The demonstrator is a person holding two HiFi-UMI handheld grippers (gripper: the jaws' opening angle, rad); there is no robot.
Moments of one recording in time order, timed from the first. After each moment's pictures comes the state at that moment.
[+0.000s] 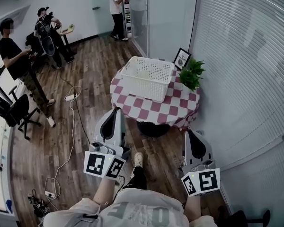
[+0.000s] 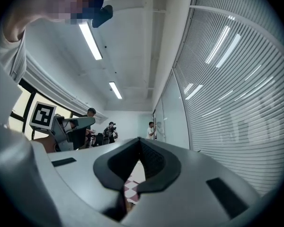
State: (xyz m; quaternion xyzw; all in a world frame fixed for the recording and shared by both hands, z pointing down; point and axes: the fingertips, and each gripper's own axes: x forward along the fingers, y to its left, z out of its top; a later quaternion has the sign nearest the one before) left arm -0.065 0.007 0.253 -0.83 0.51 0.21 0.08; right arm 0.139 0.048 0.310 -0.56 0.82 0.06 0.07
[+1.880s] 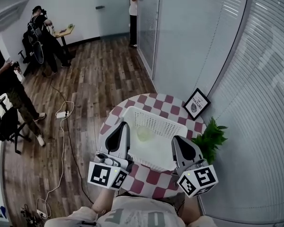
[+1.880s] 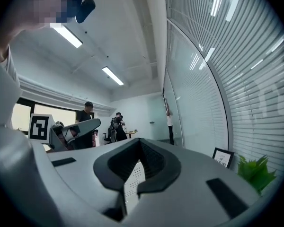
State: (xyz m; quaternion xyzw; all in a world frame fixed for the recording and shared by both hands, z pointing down) left arm -0.050 -0.463 0.265 -0.82 0.54 0.17 0.05; right arm 0.110 -0.460 0.319 -0.48 0.88 -0.06 0.02
